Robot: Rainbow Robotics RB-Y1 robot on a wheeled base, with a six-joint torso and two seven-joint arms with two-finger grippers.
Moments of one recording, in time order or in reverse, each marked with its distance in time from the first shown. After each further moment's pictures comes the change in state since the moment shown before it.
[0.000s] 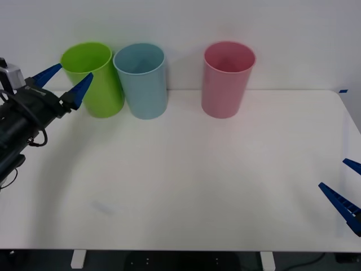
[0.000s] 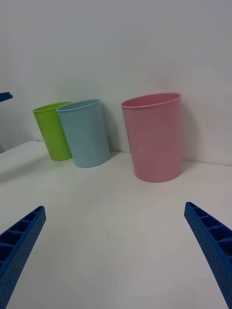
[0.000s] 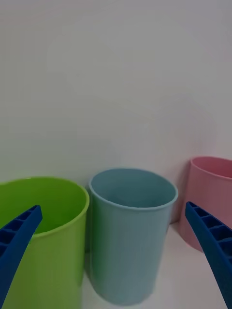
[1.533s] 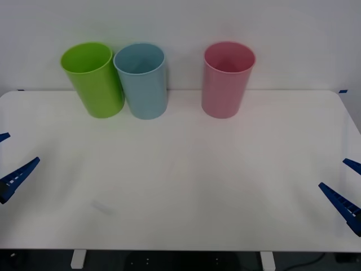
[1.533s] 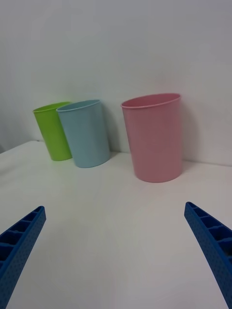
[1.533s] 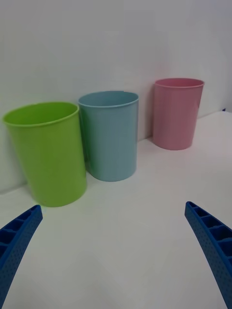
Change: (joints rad) right arm 0.000 0.000 0.000 0.000 0.000 0.000 0.000; left arm 0.411 0.092 0.282 -0.112 0.100 -0.444 -0.127
